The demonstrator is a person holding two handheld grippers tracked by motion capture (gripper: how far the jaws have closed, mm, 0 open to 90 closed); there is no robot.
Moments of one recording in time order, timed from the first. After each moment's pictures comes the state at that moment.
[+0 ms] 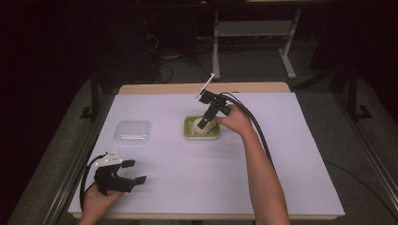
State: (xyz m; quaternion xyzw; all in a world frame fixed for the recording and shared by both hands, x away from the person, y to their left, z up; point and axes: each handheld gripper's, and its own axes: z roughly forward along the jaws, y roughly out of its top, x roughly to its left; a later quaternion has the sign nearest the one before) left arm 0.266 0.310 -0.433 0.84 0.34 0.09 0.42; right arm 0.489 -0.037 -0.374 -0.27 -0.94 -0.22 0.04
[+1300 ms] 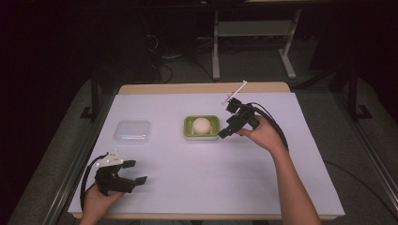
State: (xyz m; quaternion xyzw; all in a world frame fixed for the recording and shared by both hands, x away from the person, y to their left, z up) left arm 0.266 0.309 -0.433 0.84 0.34 0.09 0.41; right arm 0.422 -0.114 -0.354 -0.28 -0.92 -0.28 0.01
